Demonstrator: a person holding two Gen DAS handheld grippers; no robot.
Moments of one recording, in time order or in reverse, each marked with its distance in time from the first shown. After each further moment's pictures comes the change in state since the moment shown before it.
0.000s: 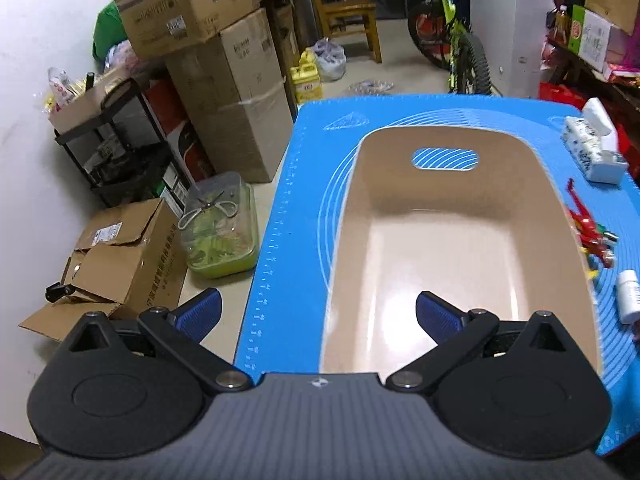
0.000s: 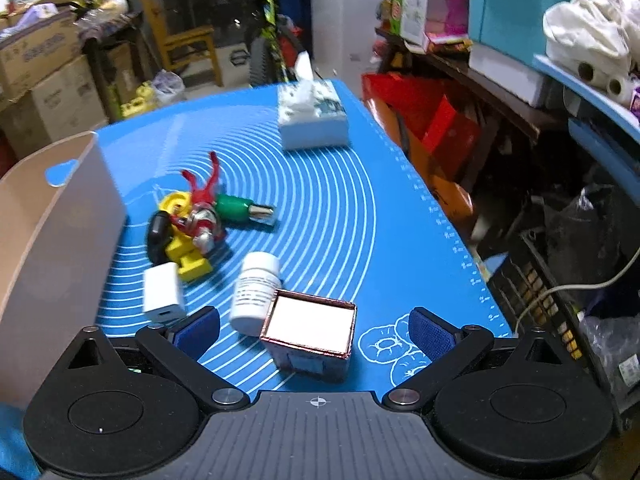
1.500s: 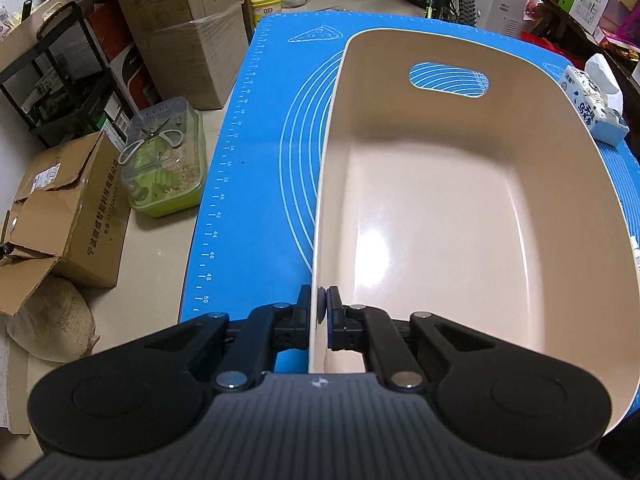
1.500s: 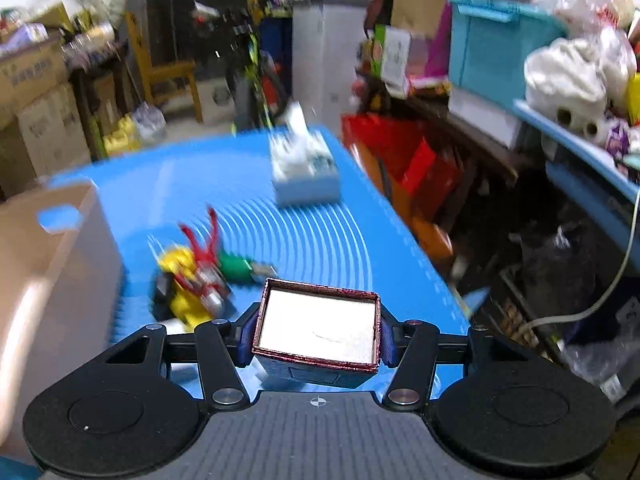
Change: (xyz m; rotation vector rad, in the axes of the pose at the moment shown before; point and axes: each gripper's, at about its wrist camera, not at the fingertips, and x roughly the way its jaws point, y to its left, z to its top) left arm 0.060 0.014 -0.006 -0.006 0.210 -0.170; right arm -0.040 0.031 0.029 0.001 -0.185 -0.035
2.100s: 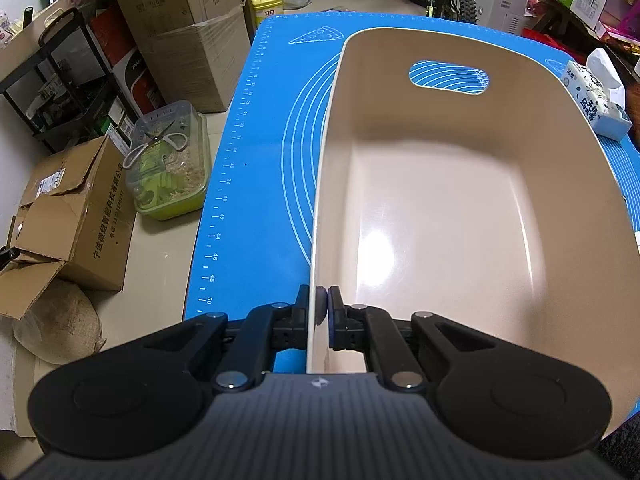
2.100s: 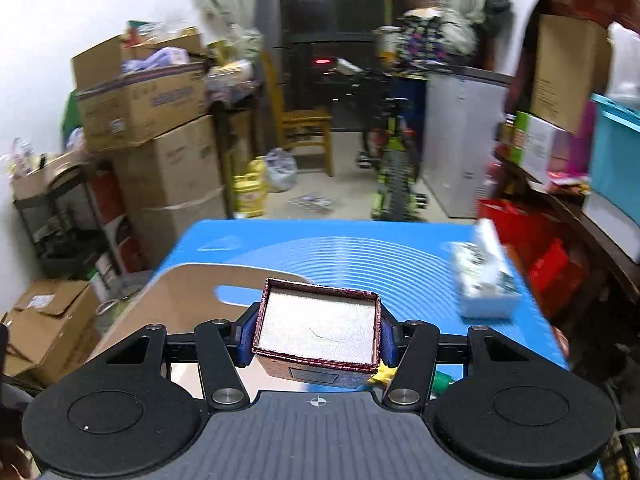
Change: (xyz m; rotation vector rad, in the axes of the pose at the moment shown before) left arm 0.001 -0.005 0.000 0.011 -0.002 0.020; right arm -0.022 0.154 0.051 -0.206 -0.117 0.317
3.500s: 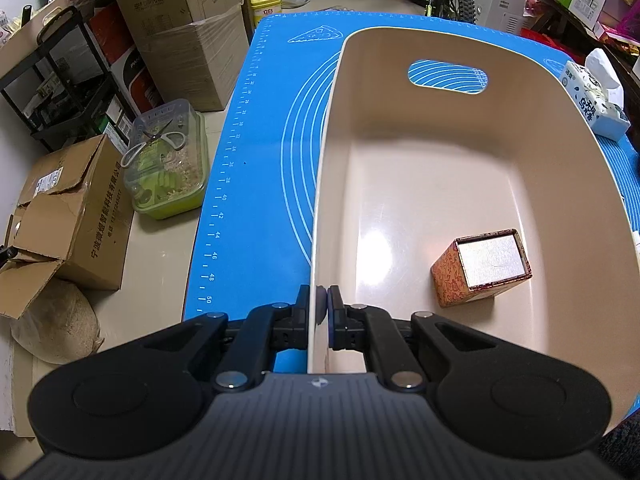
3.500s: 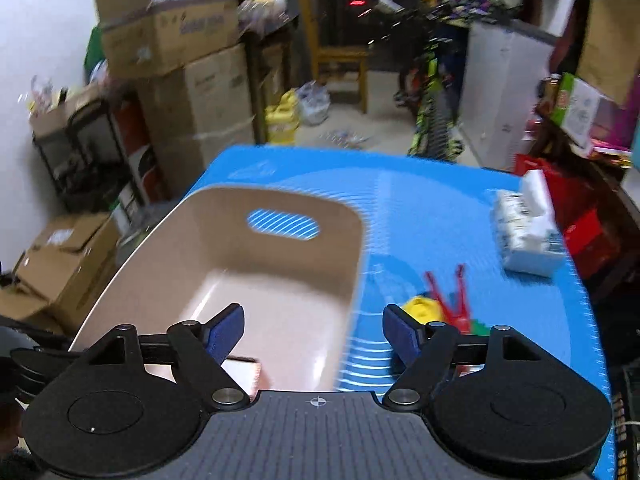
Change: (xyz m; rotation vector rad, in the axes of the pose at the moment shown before) left arm 0.002 0.001 -0.001 -0.002 0.002 -0.006; right arm 0.011 -0.001 -0.015 -0.017 0.184 0.034
